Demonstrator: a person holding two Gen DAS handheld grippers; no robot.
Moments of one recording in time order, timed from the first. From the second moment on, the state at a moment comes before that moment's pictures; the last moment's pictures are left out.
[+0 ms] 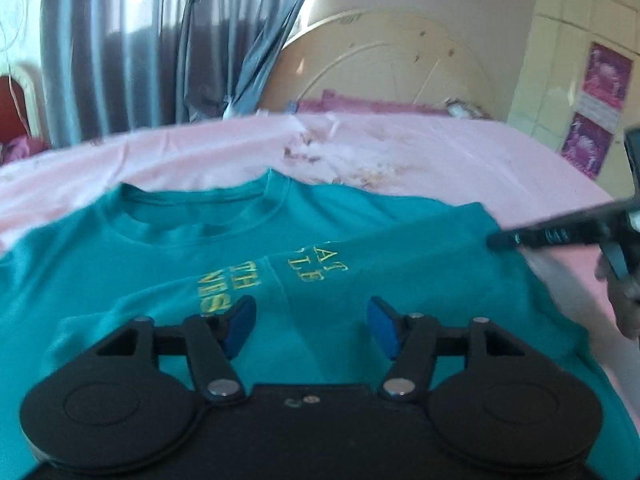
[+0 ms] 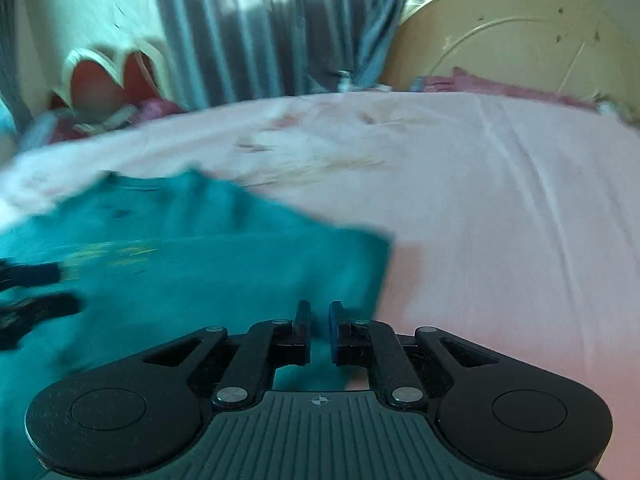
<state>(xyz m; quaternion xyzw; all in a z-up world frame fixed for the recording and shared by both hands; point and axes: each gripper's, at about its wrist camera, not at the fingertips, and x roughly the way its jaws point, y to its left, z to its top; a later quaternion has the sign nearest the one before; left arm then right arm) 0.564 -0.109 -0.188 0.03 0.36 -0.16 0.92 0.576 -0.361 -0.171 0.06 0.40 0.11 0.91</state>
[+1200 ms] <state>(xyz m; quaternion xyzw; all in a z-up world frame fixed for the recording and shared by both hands) 0.439 0.207 -0.145 -0.16 0.33 0.09 0.93 0.433 -0.242 -0.109 0.11 0.39 0.09 0.91</state>
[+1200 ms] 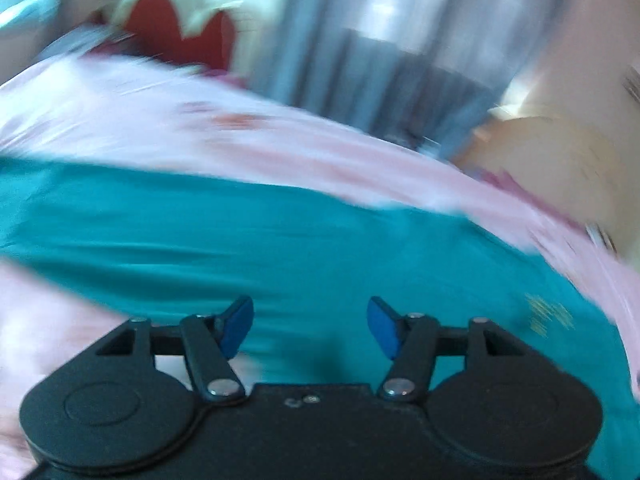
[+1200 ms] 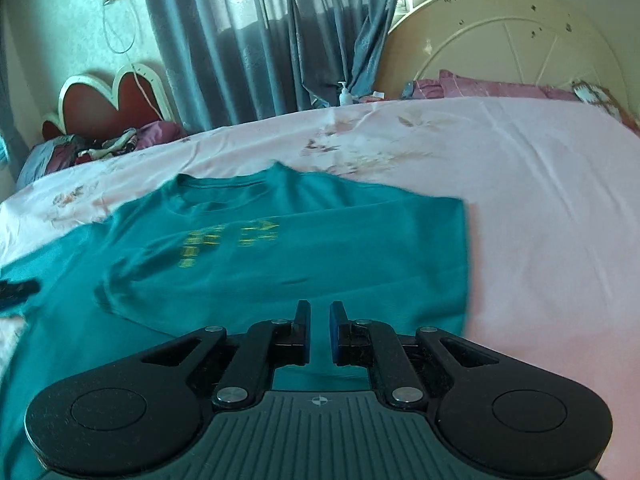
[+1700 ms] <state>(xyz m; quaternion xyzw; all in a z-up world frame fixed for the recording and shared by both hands) 0.357 0.495 -0.165 -0.44 0.22 0.23 0.84 0.466 -0.060 -0.102 0.12 0.37 0.06 0.92</state>
